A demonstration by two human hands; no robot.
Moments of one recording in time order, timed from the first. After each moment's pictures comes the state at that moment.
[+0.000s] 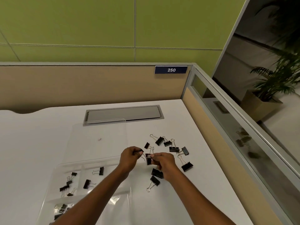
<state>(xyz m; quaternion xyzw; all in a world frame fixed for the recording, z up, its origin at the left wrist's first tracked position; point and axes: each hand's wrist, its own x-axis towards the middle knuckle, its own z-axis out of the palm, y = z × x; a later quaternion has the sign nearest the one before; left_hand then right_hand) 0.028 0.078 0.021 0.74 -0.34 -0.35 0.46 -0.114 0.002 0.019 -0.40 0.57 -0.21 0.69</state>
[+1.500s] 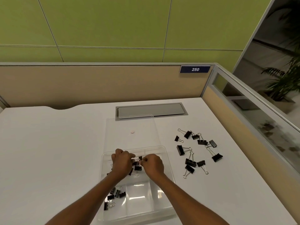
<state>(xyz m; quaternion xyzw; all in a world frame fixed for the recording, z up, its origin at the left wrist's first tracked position) 0.168 0.224 -0.014 0.86 -0.49 -0.09 0.12 0.042 0.165 0.002 -0.74 0.55 -0.08 0.36</state>
